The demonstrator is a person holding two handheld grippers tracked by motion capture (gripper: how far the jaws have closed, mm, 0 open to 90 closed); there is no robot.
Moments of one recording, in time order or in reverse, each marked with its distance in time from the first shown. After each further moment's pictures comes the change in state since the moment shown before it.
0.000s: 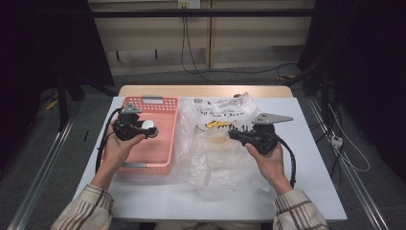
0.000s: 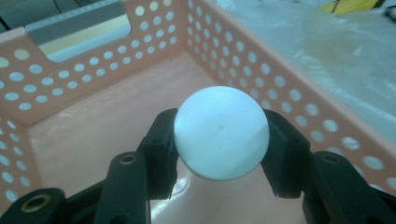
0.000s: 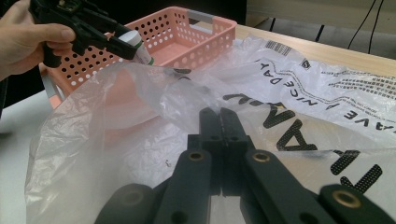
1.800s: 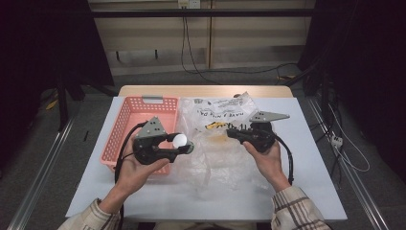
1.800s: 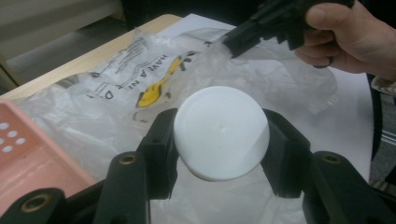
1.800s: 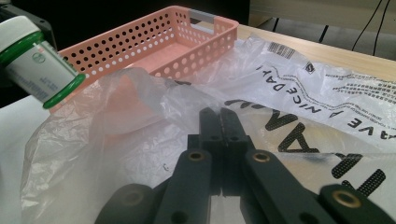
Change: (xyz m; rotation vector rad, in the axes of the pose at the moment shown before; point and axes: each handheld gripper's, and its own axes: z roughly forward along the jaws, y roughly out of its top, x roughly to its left) left arm -0.130 0.023 -0.048 -0.200 -0.277 0.196; right arm -0.004 0.002 0.008 0.004 0.014 -0.012
